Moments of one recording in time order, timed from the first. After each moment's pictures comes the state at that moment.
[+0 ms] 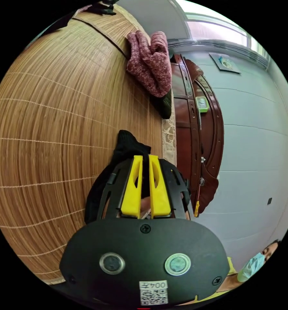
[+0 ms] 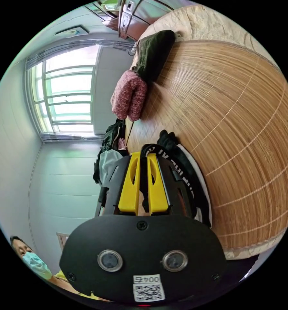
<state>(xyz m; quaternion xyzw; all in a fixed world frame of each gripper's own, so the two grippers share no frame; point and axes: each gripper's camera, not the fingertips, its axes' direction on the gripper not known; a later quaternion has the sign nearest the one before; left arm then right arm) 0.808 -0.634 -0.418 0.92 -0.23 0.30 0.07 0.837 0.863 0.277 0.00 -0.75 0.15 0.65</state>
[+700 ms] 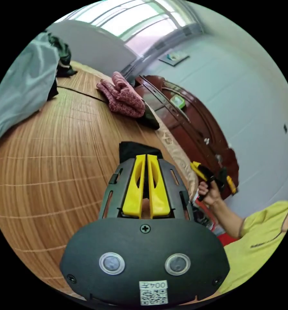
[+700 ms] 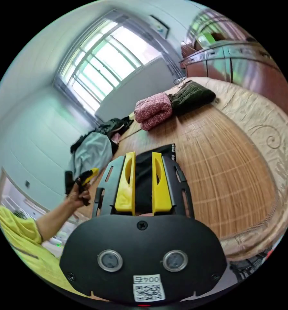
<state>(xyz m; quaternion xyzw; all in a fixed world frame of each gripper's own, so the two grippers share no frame) 0.767 -0.817 -0.356 0.86 -0.42 0.25 -0.15 0.755 1.027 0.166 0.26 -0.59 0.01 0.76</state>
